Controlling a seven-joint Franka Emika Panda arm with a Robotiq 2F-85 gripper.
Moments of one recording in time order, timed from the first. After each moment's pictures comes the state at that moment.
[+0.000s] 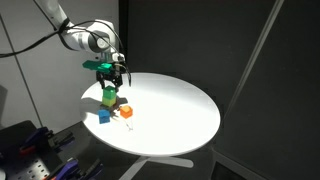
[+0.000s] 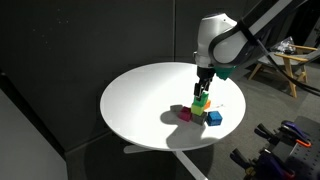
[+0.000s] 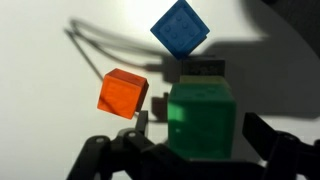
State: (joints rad) arm 0.11 0.22 0.07 -2.31 -0.13 2.50 0.02
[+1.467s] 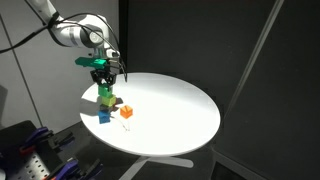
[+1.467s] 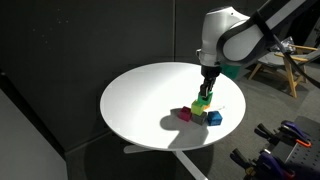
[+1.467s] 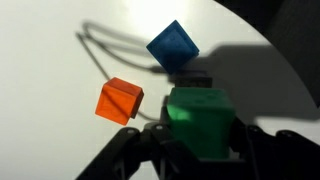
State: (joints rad) arm 0.12 0.12 0.08 -2.39 -0.15 2.47 0.01
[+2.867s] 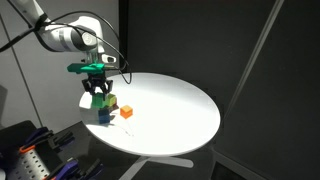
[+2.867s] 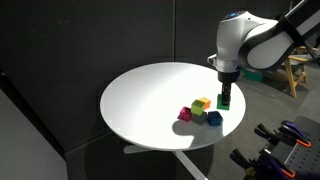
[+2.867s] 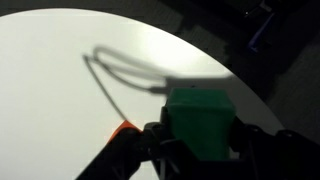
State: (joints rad) arm 0.09 0.01 0.07 -2.55 -0.27 2.44 -0.14
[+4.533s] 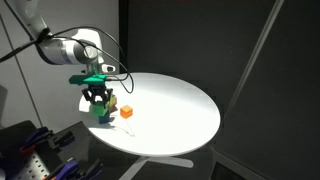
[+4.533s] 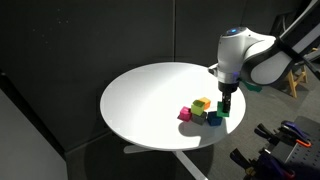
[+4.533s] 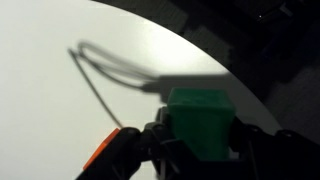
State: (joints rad) arm 0.08 0.11 0.05 -2.59 -0.36 2.58 -0.14
